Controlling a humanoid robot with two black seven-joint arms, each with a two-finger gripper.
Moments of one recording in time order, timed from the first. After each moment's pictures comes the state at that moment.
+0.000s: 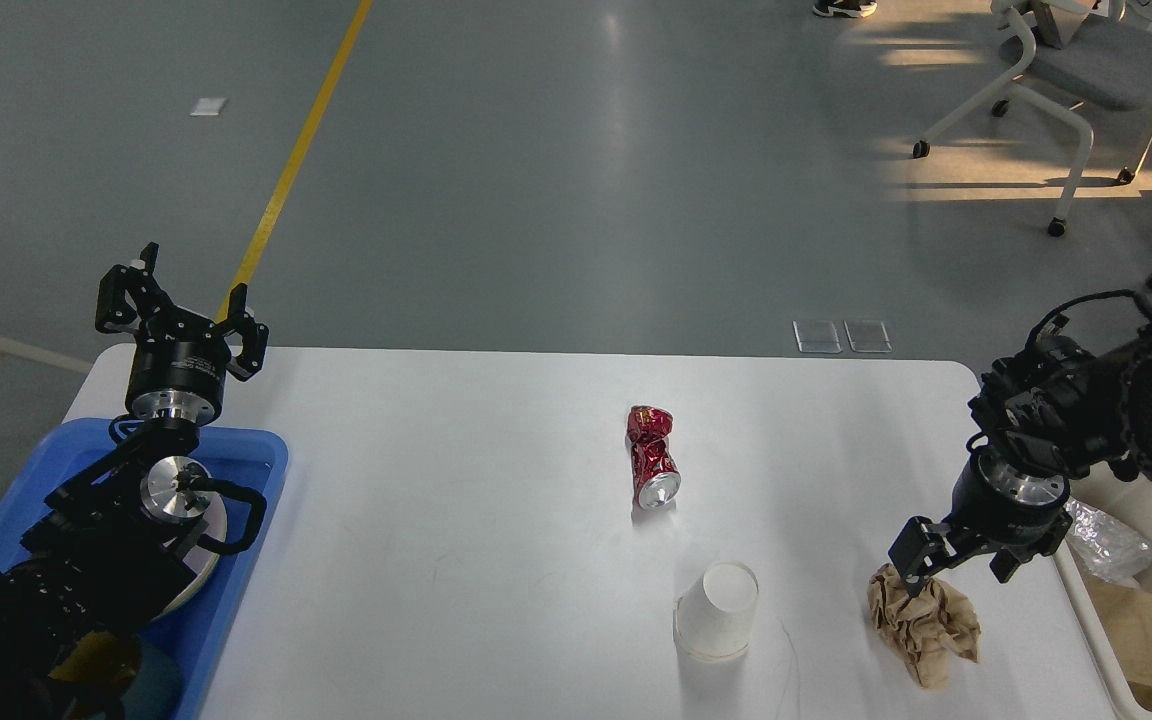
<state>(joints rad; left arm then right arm) -0.78 0.17 -0.54 -0.21 -0.37 -0.45 -0.61 1.40 -0.17 -1.53 0.81 -0.48 0.69 0.48</state>
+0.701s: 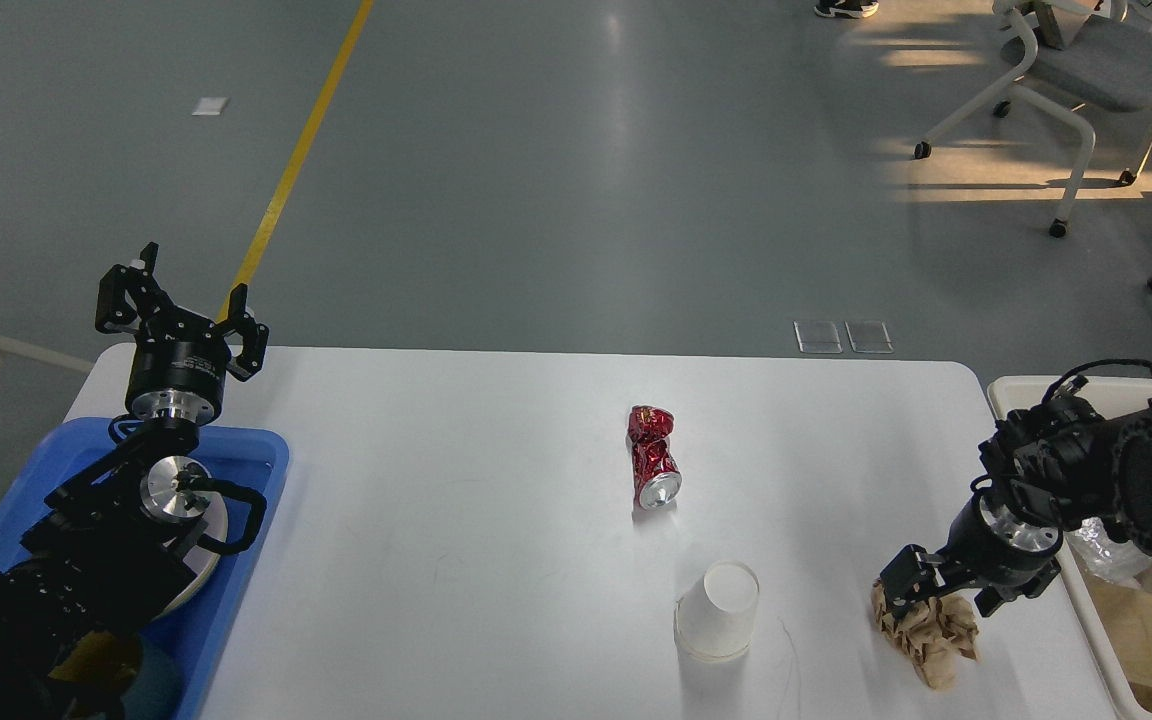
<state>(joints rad) -0.78 0.17 -0.54 -0.21 -0.37 -0.45 -0.61 1.21 -0.19 -1.51 0.66 -0.35 0.64 0.48</state>
